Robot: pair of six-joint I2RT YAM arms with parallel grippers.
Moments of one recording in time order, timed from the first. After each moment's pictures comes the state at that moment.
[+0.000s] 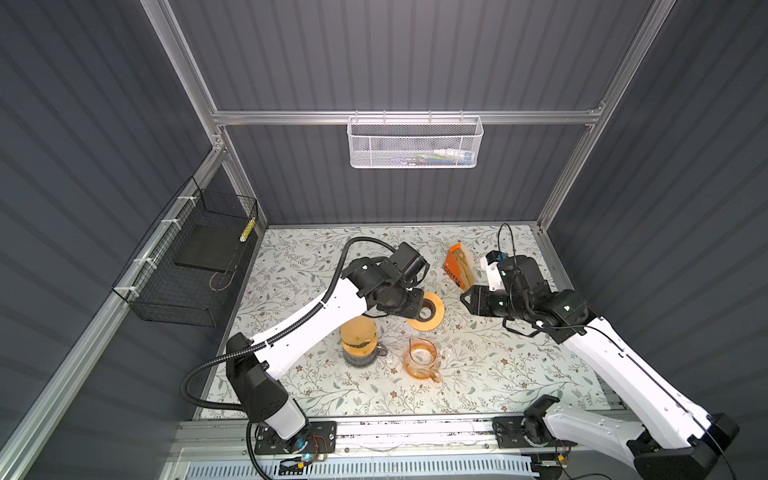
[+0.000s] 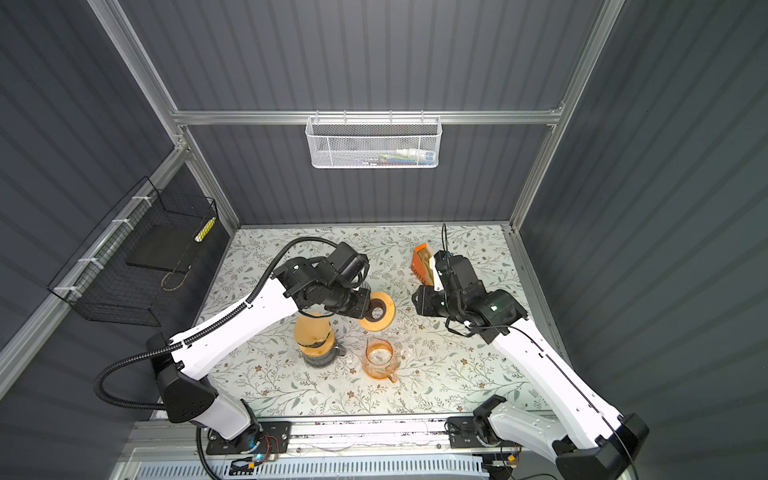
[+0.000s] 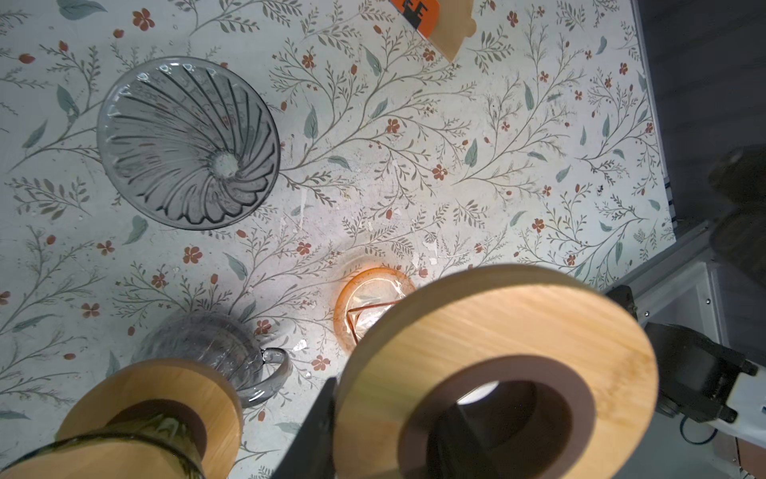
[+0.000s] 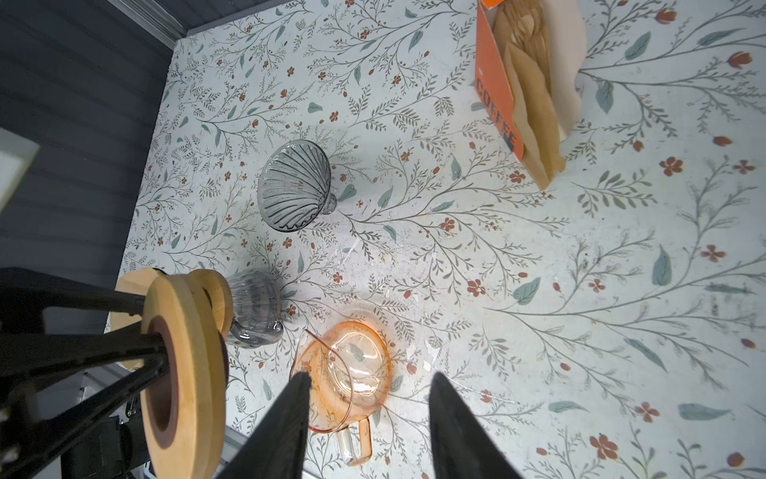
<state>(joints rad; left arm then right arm) -0.92 1.61 1.66 -1.13 0.05 -0.54 0.55 1.07 1.15 -0.88 -0.06 0.54</state>
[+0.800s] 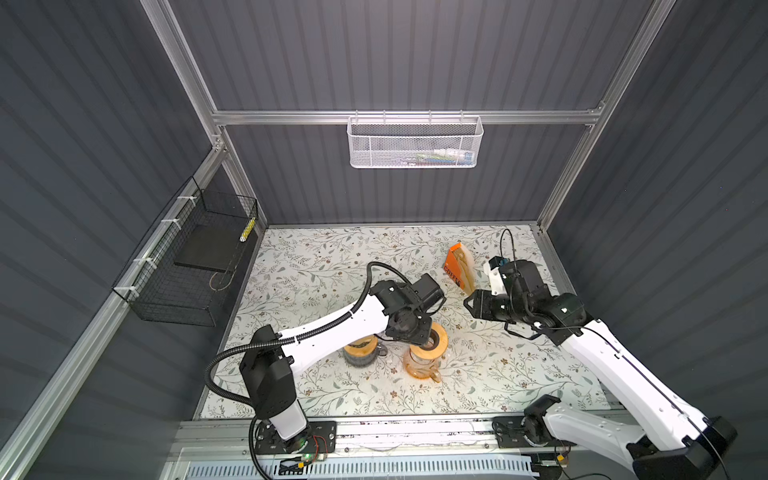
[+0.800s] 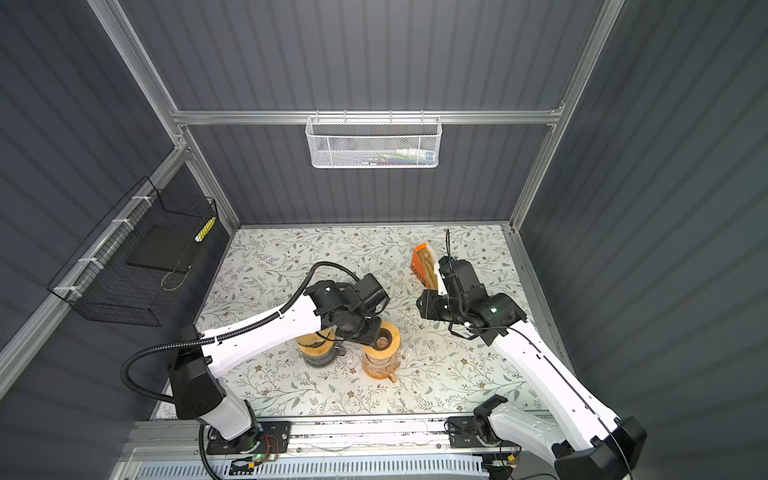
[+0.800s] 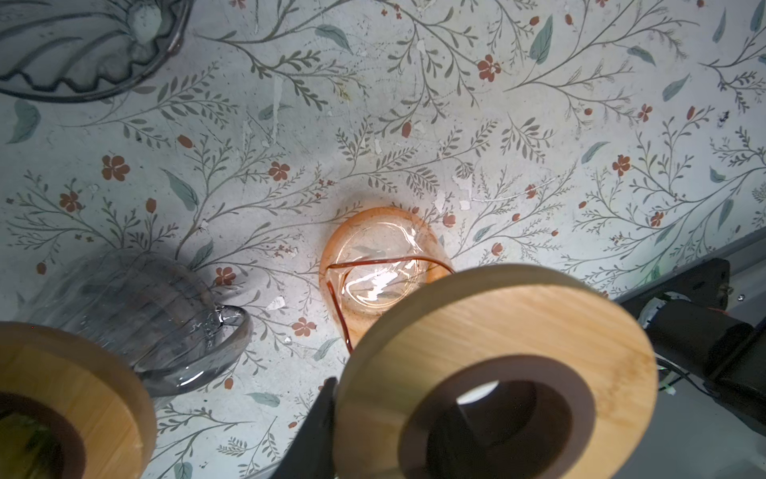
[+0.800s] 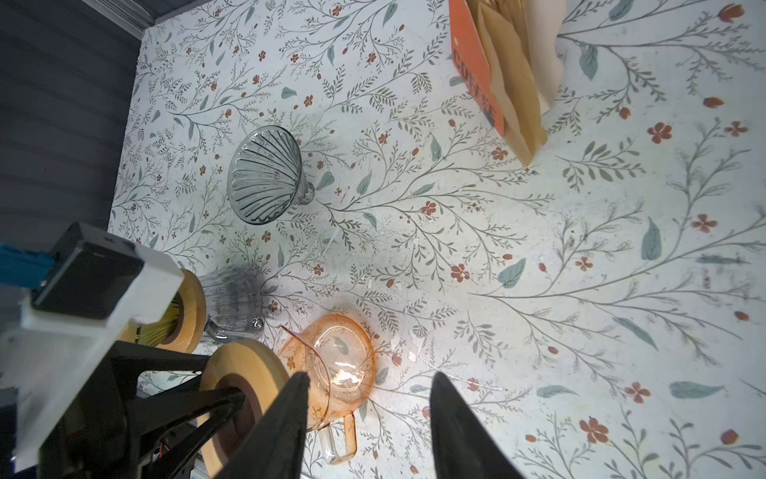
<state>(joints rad) -1.03 1.67 1.48 -1.08 0.04 -0.67 0.51 1.05 1.09 -0.86 -0.08 0.54</state>
